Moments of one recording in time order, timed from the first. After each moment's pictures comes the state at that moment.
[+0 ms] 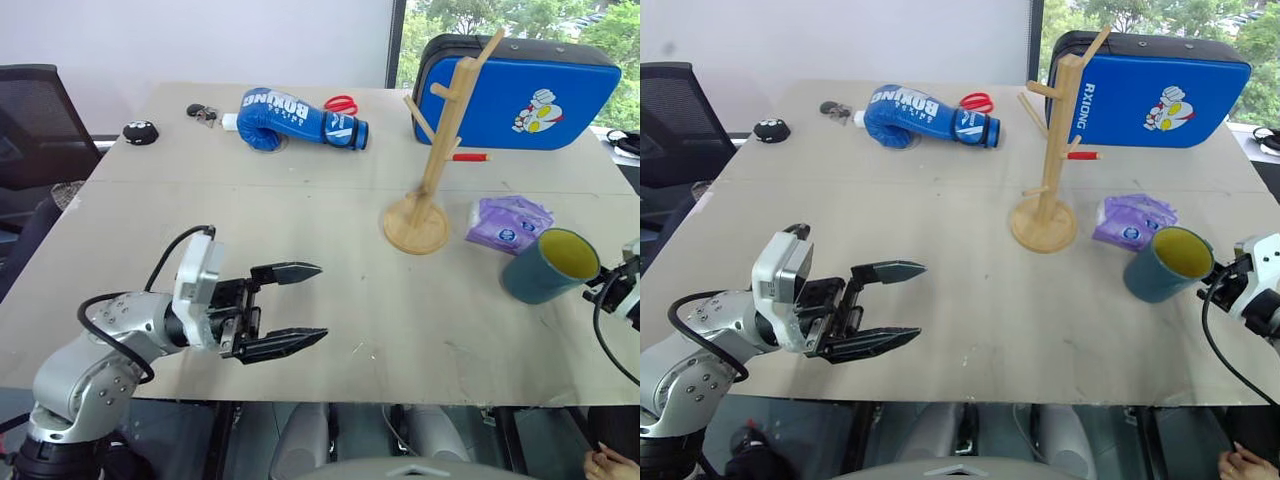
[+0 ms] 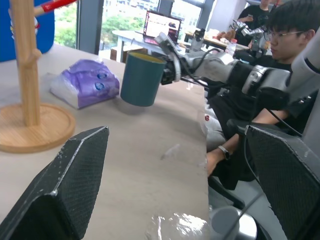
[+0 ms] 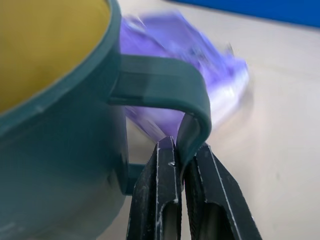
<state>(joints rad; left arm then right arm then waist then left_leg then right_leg) 0.01 0.77 0.23 -0.56 -0.97 0.54 -1.11 0.00 -0.76 -0.46 -0.02 0.51 0.32 0.88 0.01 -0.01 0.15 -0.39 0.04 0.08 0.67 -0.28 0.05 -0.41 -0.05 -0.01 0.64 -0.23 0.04</state>
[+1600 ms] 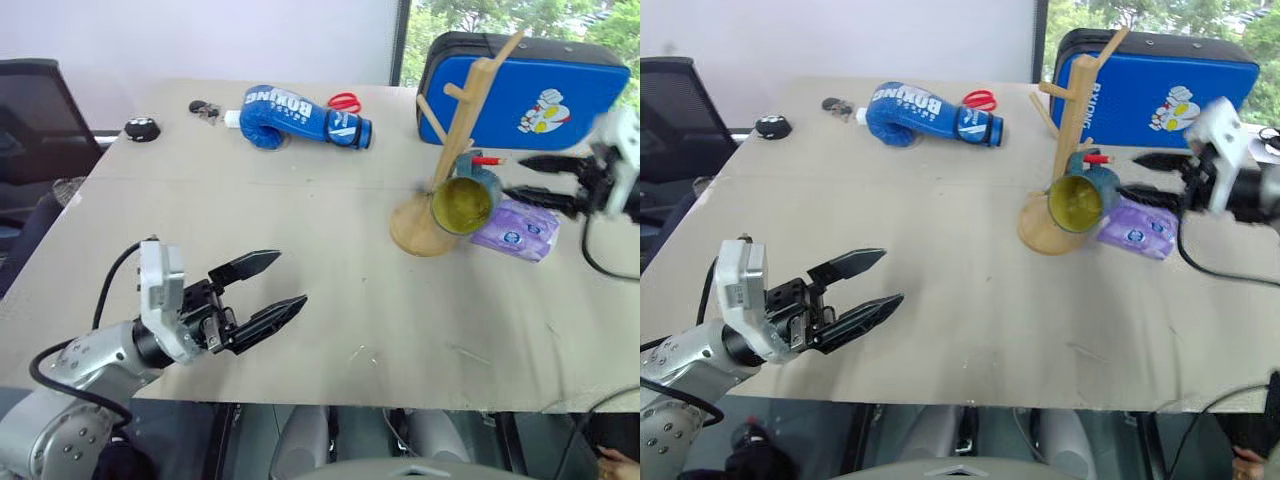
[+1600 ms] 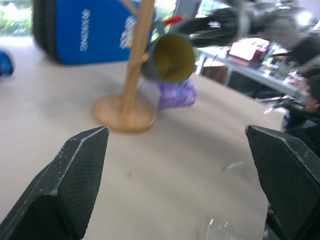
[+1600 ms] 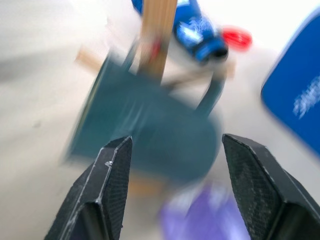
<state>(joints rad) 0.25 0.72 0.40 -0.63 -0.97 0.53 -0.83 -0.32 -0.95 -0.35 -0.11 0.47 0.60 1.14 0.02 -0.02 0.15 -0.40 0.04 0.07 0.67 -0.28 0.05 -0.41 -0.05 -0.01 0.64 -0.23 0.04</state>
